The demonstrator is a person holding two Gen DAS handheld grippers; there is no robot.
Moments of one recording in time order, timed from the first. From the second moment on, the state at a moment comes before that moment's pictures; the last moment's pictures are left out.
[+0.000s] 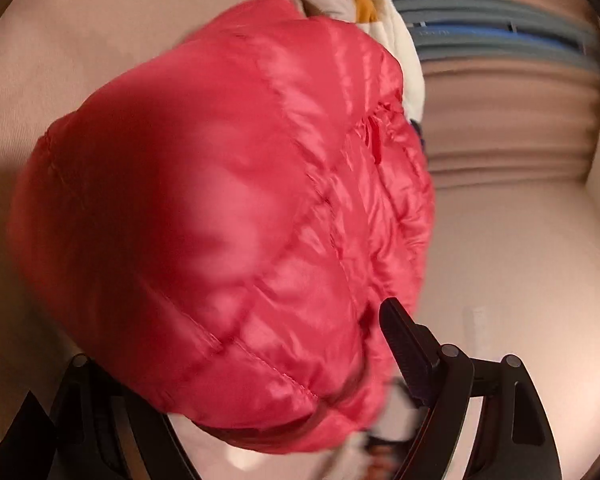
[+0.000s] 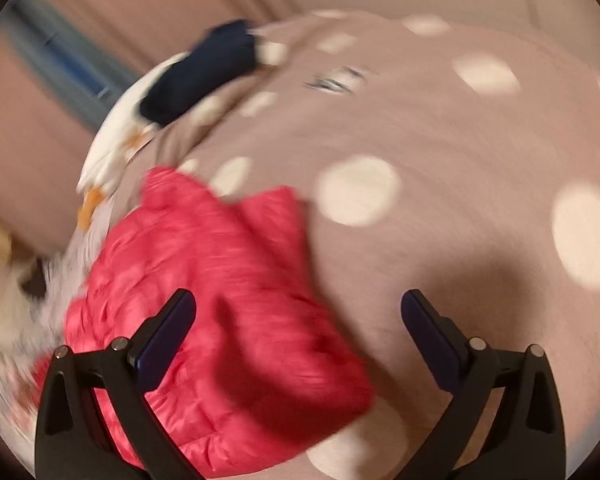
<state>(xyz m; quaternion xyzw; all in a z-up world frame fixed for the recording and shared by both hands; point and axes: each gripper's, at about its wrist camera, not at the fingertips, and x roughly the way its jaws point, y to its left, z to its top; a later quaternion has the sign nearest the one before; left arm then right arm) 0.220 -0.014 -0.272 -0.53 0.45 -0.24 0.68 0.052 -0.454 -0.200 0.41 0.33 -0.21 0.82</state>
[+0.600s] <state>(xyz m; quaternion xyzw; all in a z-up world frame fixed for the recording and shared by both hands) 0.199 -0.012 -0.223 -0.40 0.40 -0.09 0.82 0.107 -0.409 -0.246 0.48 0.35 -0.05 0.80</state>
